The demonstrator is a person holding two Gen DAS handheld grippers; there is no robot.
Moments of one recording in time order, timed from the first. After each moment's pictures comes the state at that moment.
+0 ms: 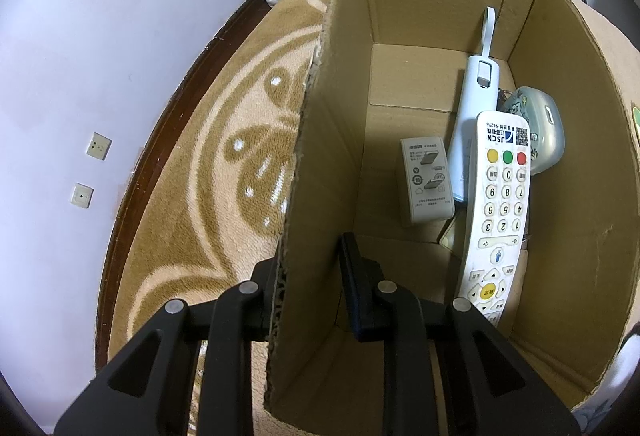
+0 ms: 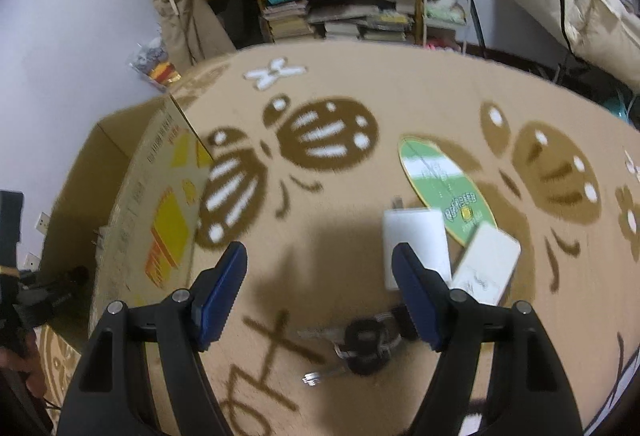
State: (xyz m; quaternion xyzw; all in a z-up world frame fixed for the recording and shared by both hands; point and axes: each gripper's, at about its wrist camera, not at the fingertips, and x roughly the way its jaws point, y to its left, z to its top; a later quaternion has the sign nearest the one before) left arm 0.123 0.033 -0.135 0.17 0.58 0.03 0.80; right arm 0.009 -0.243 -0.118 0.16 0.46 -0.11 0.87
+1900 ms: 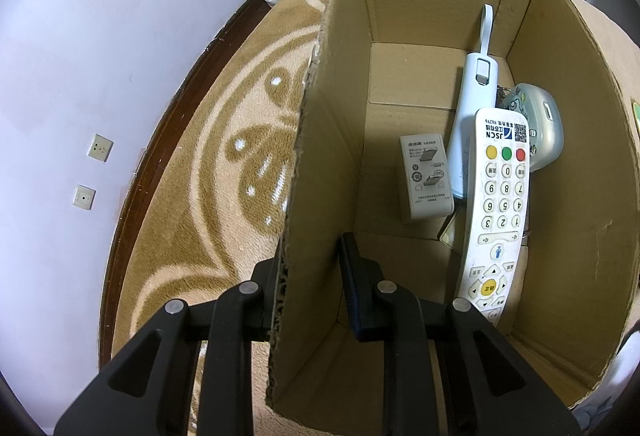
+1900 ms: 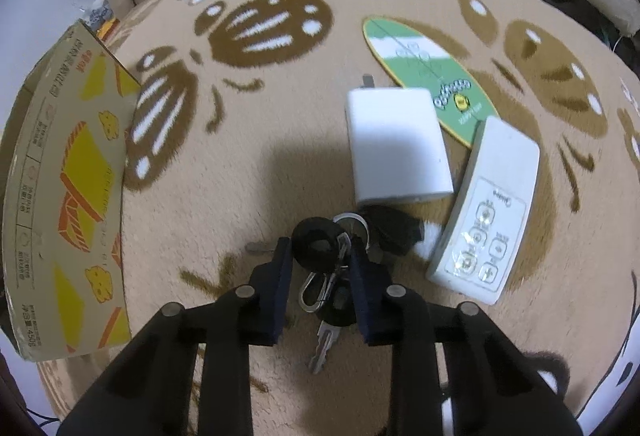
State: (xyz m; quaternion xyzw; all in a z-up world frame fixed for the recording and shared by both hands) left arm 0.120 0.032 -0.134 0.17 0.58 0.03 0.80; right arm 0.014 -0.248 -0.184 0.19 0.56 -0.15 0.79
